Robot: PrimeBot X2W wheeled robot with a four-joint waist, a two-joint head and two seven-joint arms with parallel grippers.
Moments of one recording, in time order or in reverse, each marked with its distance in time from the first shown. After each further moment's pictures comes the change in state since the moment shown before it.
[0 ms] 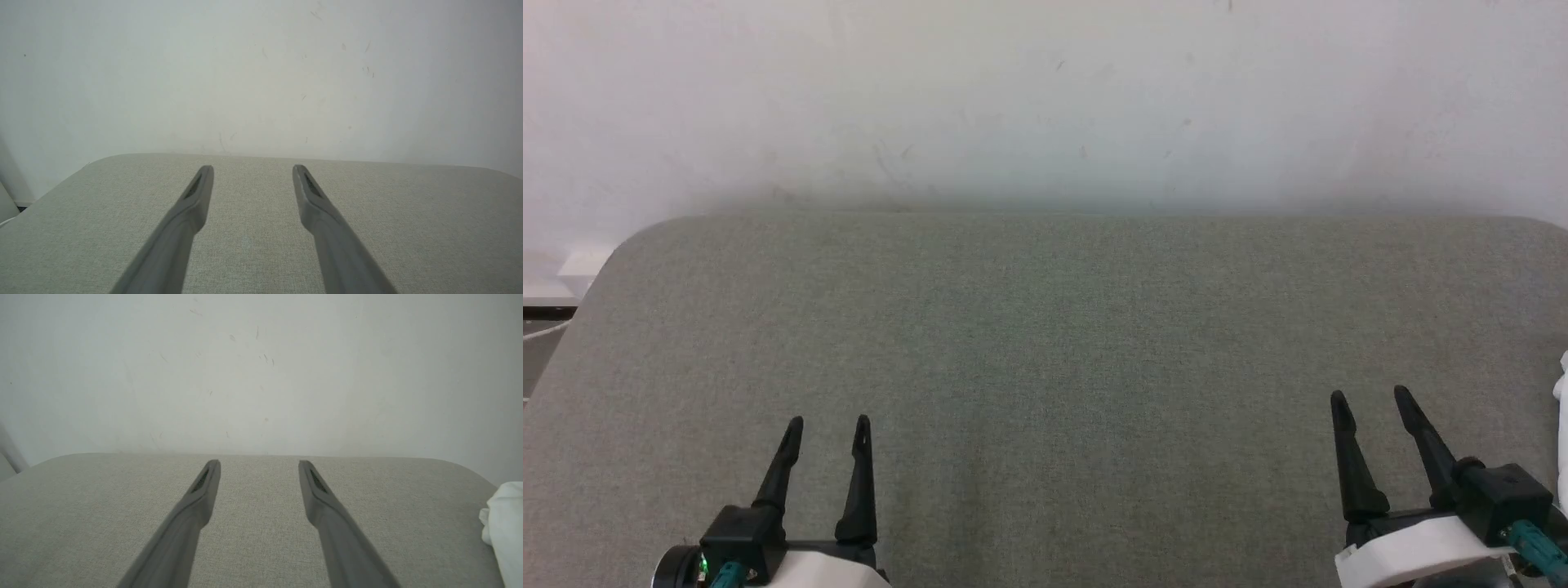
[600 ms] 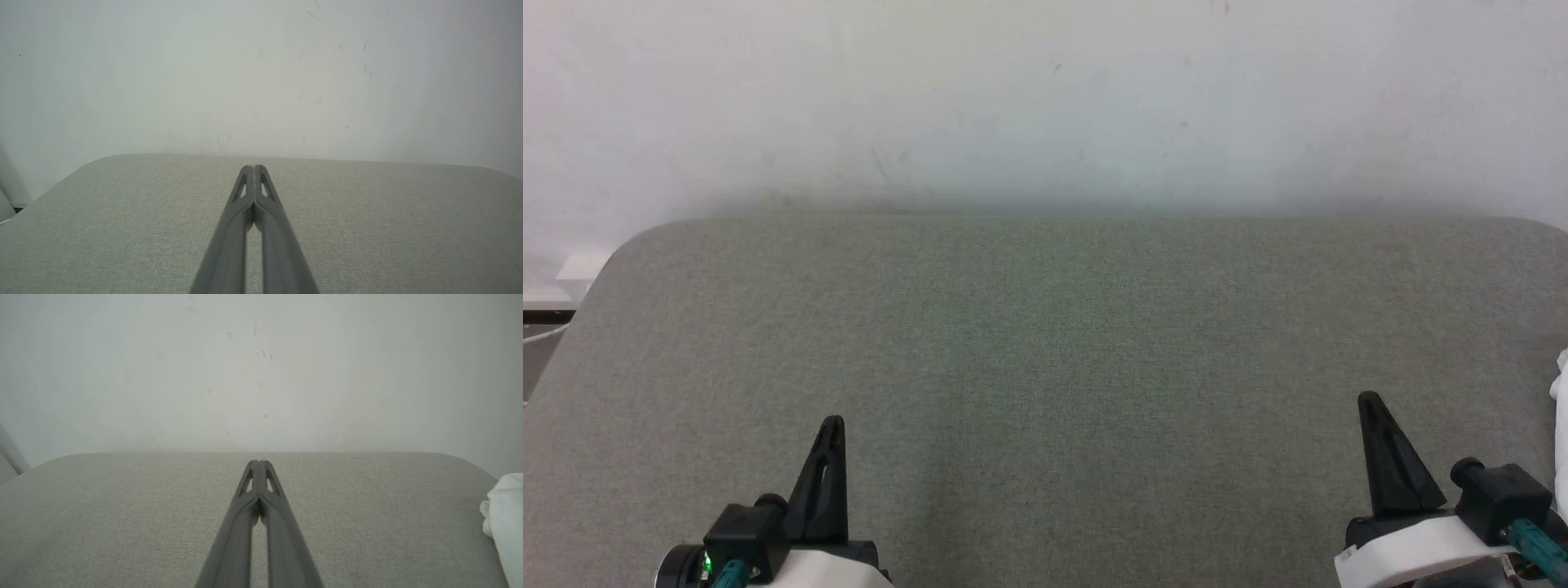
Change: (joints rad) left arm -0.001 0.000 -0.007 0.000 0.000 0.000 0.006; right arm 0.000 -0.001 0.002 0.013 0.023 0.000 0.003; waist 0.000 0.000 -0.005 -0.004
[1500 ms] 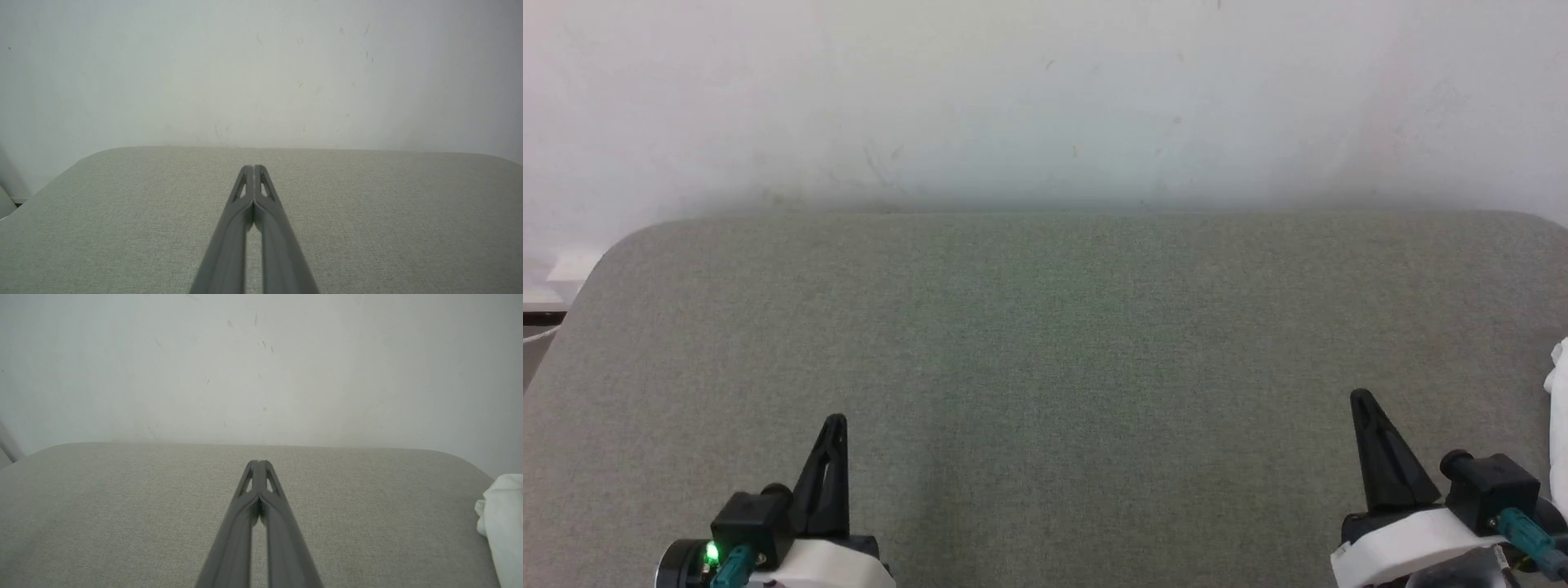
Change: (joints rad) left arm -0.007 0.000 -0.001 -0.005 0.016 0.008 0.053; right arm -0.006 0.000 0.007 -0.014 -0.029 0.000 0.052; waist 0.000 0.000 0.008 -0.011
